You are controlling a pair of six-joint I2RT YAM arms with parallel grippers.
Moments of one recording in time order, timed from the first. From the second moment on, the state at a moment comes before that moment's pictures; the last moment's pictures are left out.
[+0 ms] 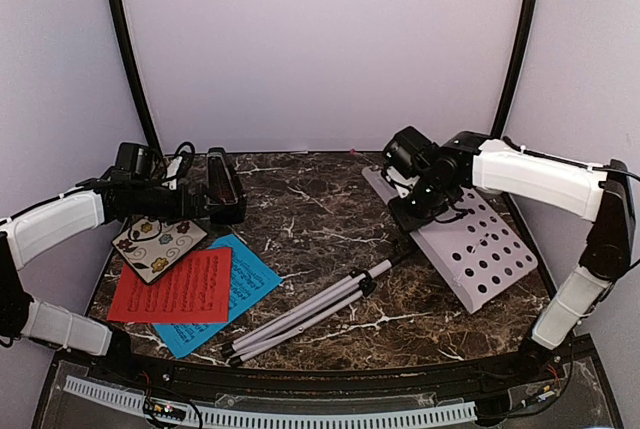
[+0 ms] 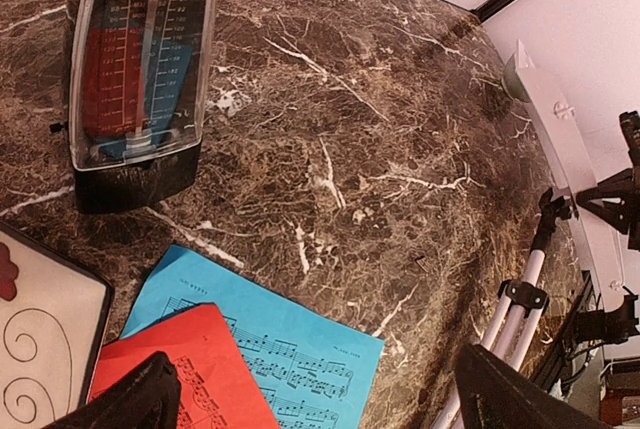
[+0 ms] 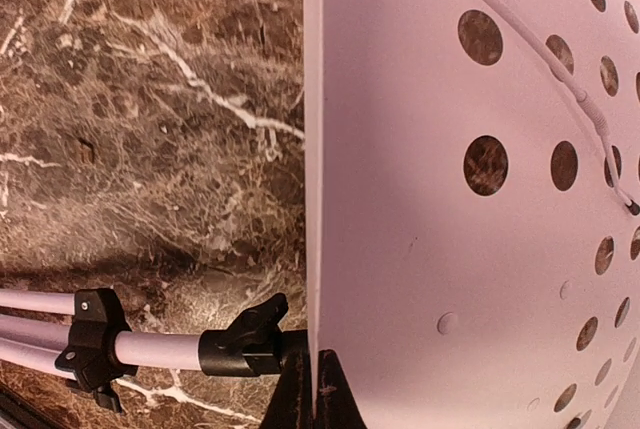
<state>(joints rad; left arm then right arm) -0.21 1.24 0.85 -0.37 0.49 -0.28 0.77 1.63 1.38 -0.96 0.21 0.28</state>
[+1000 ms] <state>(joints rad) -0.56 1.22 0.77 0.03 0.65 -0.21 1.17 1.49 1.69 -0.59 0.86 -0.56</state>
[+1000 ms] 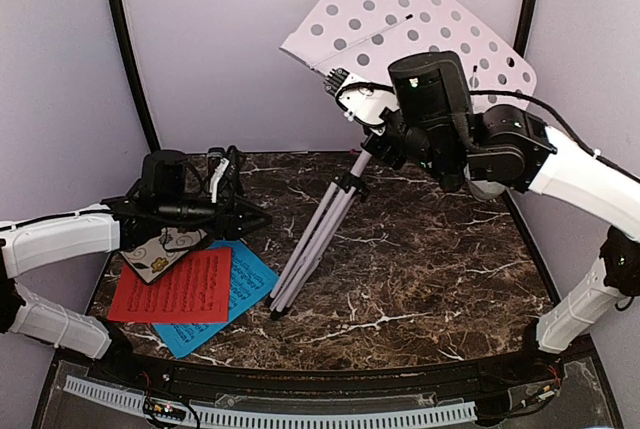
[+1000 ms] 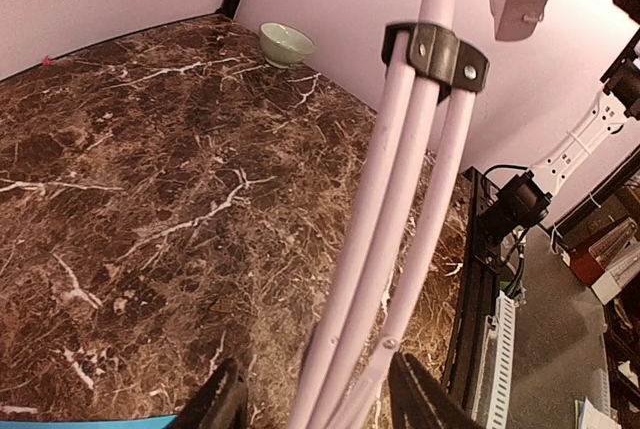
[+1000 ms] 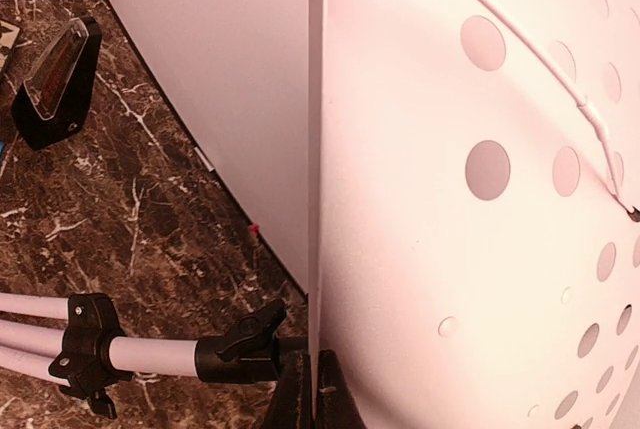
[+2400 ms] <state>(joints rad) -0.85 1.52 0.92 0.38 0.09 0.09 1.38 1.55 1.65 0.04 1.13 -1.35</state>
